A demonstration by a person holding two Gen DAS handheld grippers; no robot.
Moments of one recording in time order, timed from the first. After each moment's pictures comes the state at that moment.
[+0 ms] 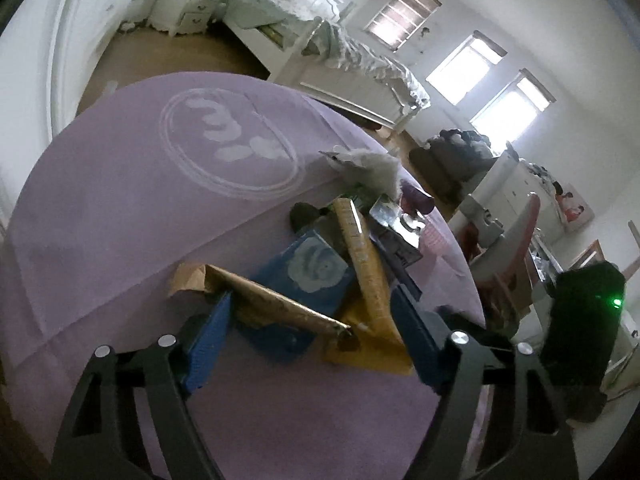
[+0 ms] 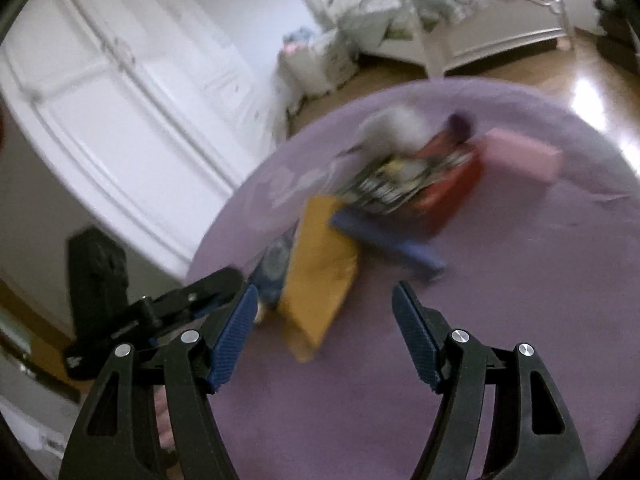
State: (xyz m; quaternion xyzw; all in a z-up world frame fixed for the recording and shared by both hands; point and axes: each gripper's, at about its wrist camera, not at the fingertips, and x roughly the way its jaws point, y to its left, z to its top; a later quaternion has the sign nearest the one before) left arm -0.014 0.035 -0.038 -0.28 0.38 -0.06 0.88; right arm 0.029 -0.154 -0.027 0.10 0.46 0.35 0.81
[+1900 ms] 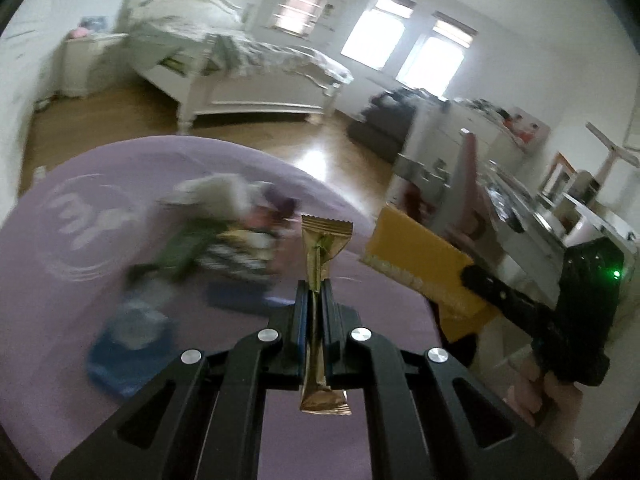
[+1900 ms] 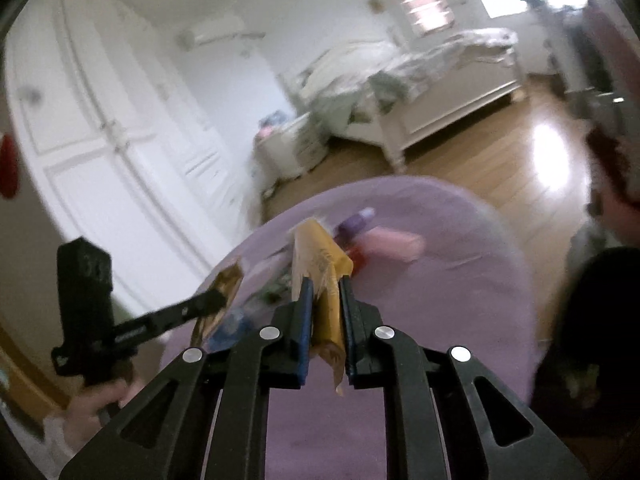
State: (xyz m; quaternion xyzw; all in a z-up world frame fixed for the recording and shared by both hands) left arm 0.015 -0.086 0.020 -0.15 0.36 -0.18 0.91; right arm 0.001 -0.335 0.033 0.16 0.30 0.26 0.90
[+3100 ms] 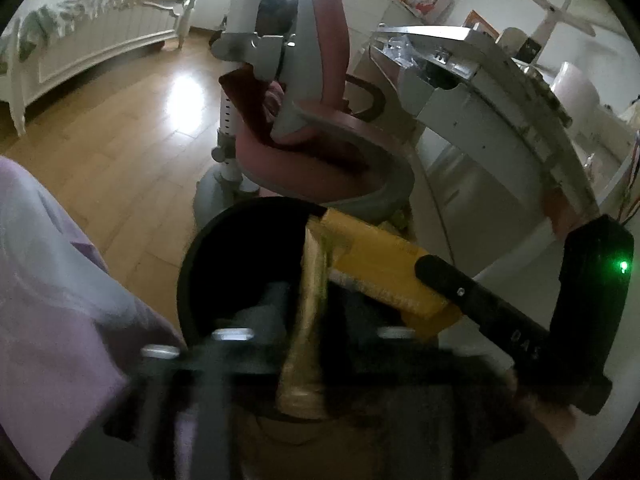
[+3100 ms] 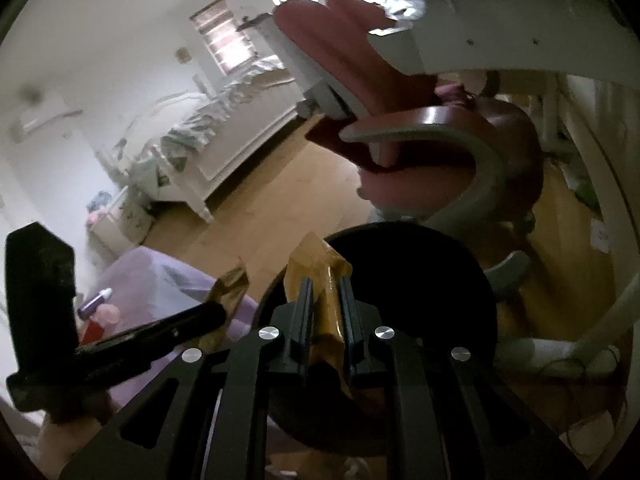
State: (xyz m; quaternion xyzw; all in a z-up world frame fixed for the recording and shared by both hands) left arm 0.111 -0.398 -0.055 -0.03 0.44 -0.38 0.81; right arm 0.006 -0.580 -0.072 0.24 0.33 -0.06 0.91
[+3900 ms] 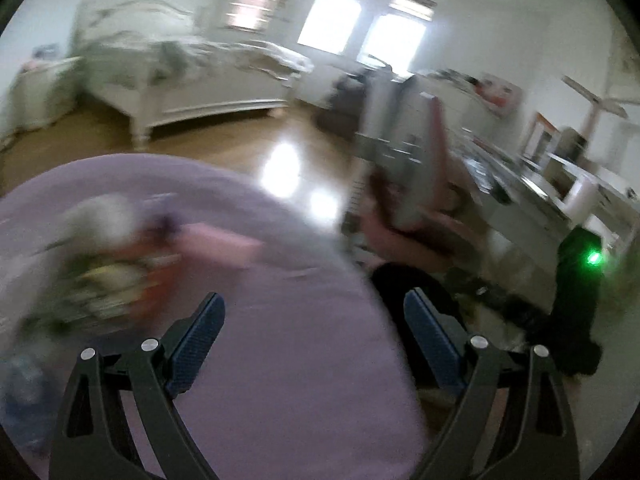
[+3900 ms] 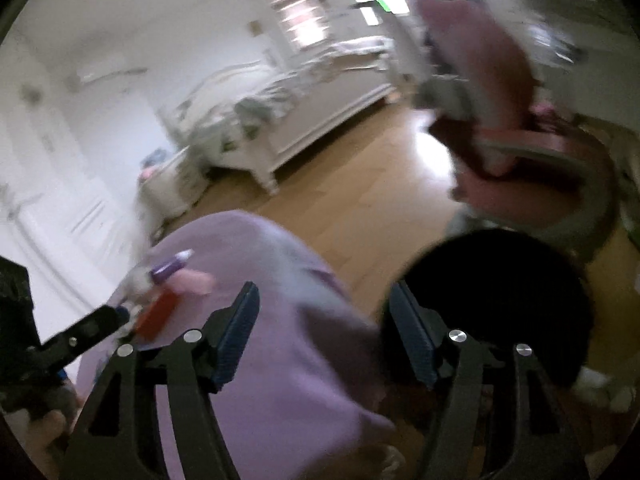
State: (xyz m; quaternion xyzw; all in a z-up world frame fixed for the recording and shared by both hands) left arm 0.047 -0.158 0.009 -0.09 0.35 -0.19 0.91; right arm 0.040 -0.423 -0.018 0.16 0.33 0.10 0.92
